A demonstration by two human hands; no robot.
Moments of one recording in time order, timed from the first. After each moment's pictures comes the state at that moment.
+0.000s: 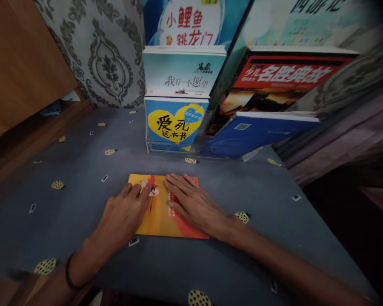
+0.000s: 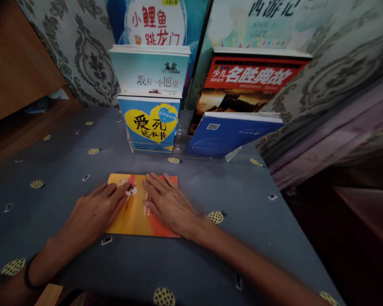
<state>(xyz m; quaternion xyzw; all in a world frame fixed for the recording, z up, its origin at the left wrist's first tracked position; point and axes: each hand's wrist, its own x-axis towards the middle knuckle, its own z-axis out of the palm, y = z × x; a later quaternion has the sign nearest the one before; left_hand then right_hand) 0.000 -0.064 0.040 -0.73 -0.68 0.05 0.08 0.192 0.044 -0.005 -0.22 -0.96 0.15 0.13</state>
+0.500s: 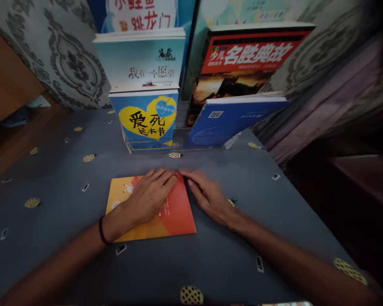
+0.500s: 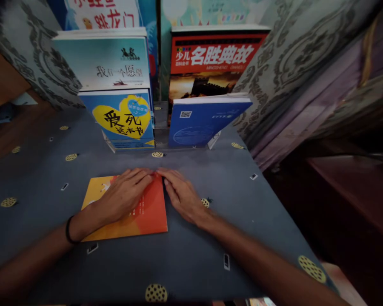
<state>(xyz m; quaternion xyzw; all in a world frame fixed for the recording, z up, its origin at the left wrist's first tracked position) 0.040 0.011 0.018 -0.88 -0.46 -0.07 0.04 0.248 0.054 -0.018 -0.32 -0.85 0.28 0.33</state>
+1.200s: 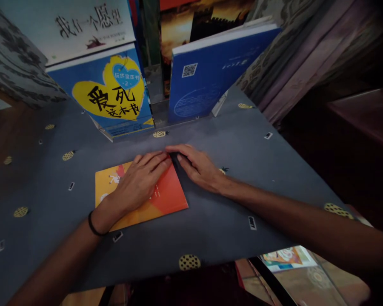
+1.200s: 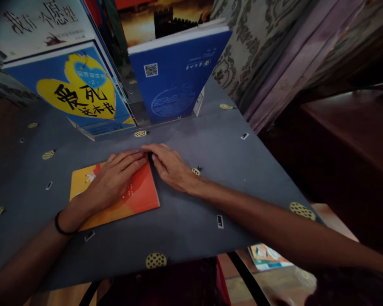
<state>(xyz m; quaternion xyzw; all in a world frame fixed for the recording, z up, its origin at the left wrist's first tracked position) 0.039 0.017 0.010 -0.92 -0.38 -0.09 0.02 0.251 0.059 -0.023 -0.32 -0.82 0.31 0.36</state>
